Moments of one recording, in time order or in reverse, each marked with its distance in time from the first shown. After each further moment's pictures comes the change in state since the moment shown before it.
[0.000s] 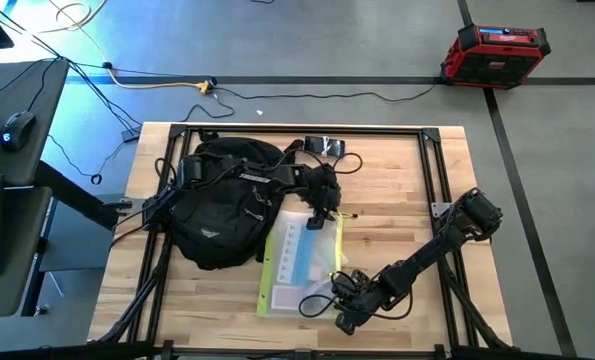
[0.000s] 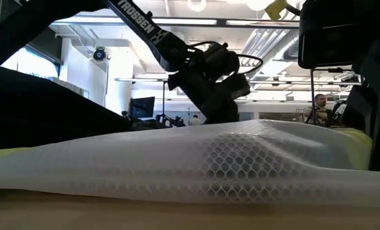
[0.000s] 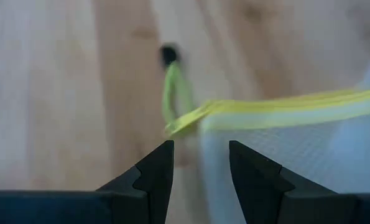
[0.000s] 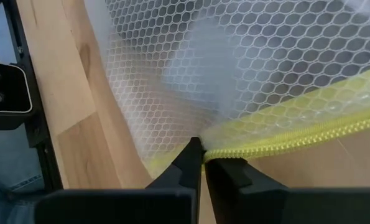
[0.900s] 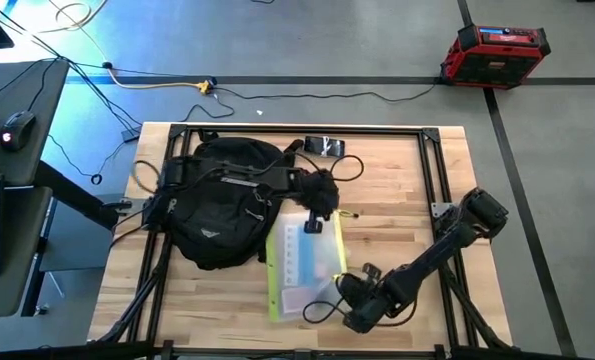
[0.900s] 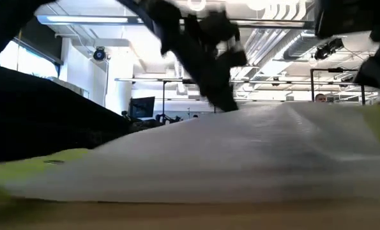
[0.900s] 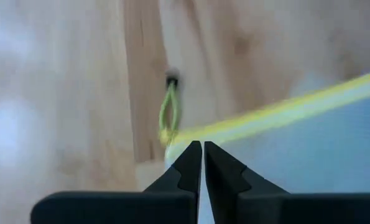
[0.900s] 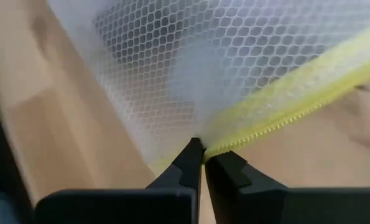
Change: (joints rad) left arm -0.101 -0.184 -0.005 -0.146 -0.261 -0.031; right arm 0.042 -0.045 0.163 -0.477 0.085 0.010
